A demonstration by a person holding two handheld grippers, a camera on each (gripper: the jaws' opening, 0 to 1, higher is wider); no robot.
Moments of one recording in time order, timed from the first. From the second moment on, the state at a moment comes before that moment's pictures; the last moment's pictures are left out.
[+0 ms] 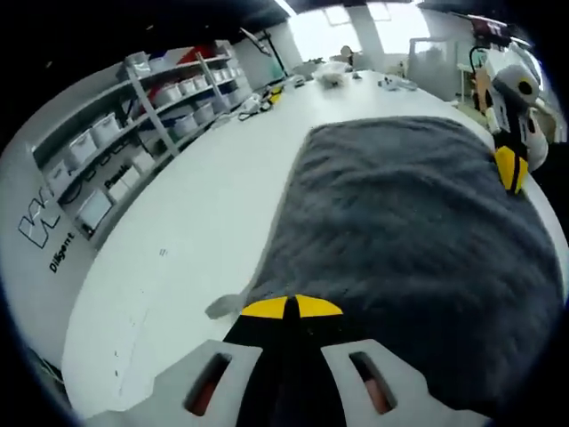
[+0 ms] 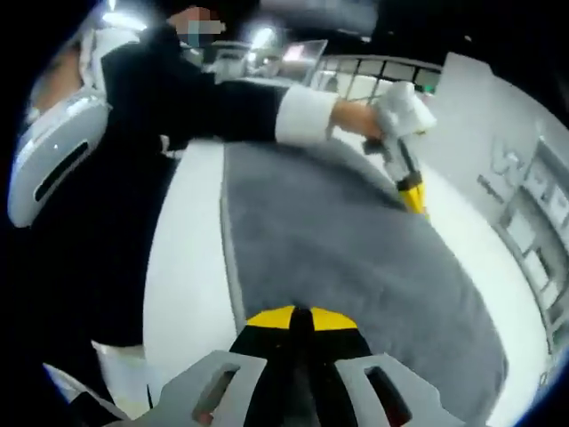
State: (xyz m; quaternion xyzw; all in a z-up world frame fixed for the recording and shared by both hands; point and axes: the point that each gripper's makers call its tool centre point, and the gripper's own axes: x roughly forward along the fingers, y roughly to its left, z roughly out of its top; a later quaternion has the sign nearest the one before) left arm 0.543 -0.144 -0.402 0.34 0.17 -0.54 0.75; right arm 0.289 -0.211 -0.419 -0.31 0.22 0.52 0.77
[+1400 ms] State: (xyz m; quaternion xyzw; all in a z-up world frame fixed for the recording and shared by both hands) left arm 0.536 -0.041 -0.406 0.32 0.31 -0.53 0.72; right arm 0.320 -0.230 -0.398 -0.30 0.19 0.45 0.82
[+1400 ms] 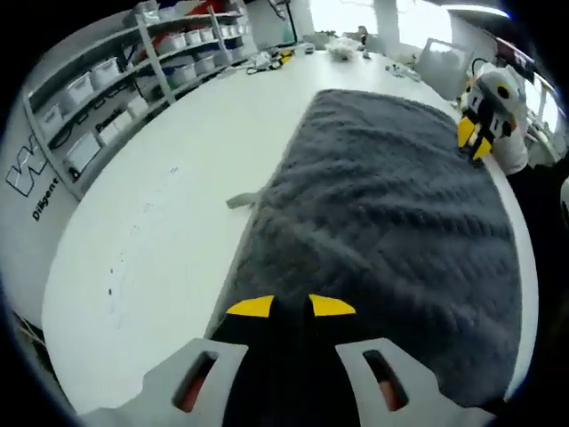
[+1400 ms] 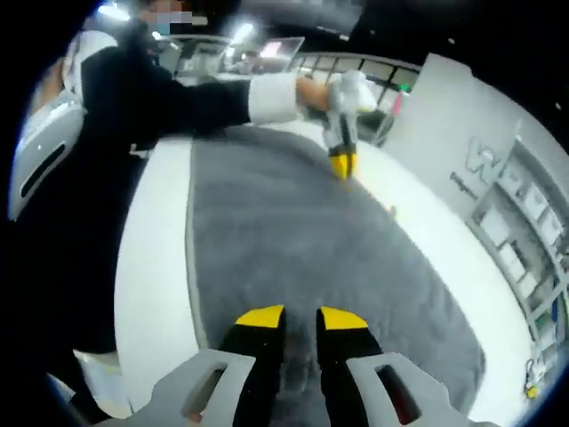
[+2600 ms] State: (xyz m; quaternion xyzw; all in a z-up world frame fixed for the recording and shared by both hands) left arm 0.540 -0.030 -0.413 0.28 0.35 -0.52 0.73; right arm 0.303 -0.236 -0.417 -0.23 0.24 0.47 0.82
